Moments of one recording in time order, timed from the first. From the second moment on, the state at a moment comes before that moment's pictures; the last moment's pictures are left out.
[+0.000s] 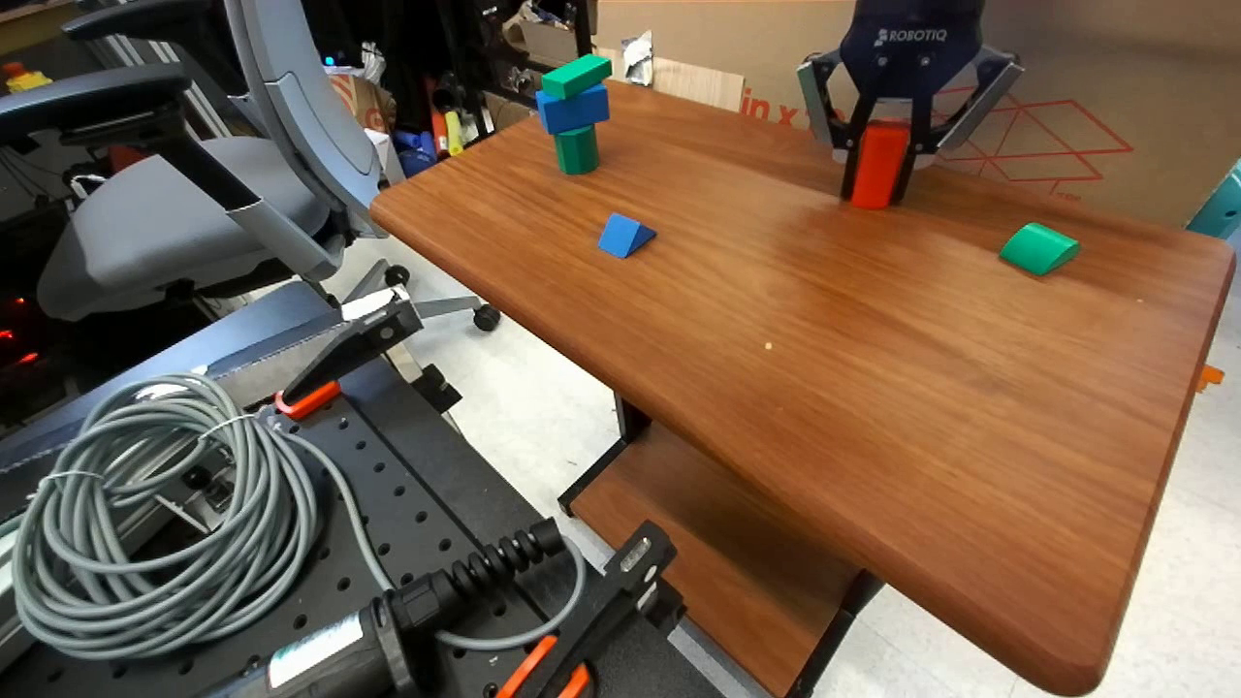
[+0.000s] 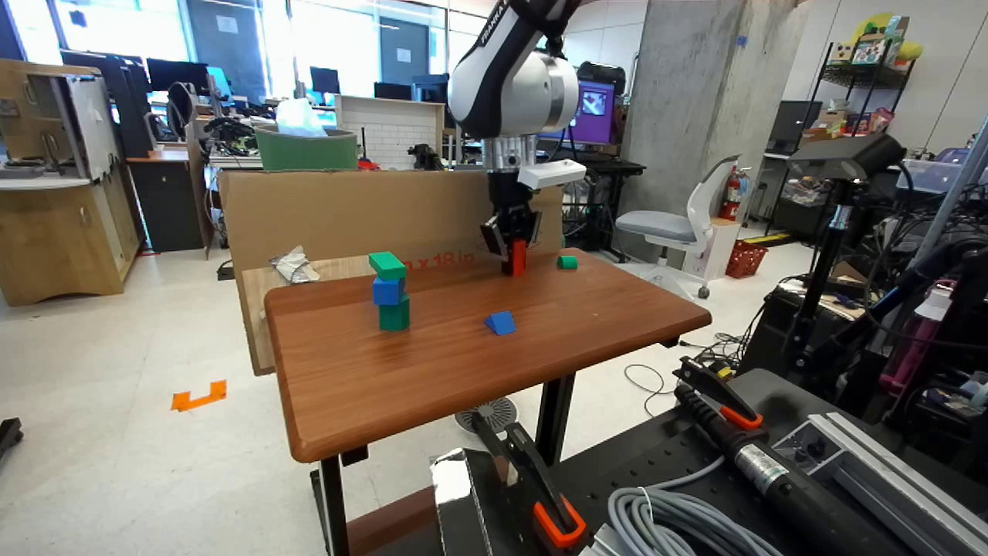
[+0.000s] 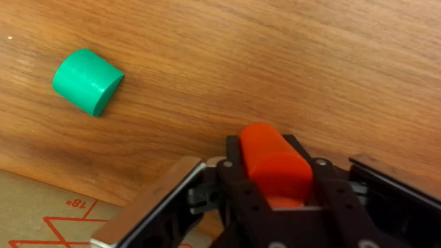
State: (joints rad) arm -0.04 0.84 -0.02 -1.47 -0.13 2.23 -0.34
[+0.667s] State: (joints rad) arm -0.11 0.68 -0.01 -1.62 -0.13 2.22 -0.38
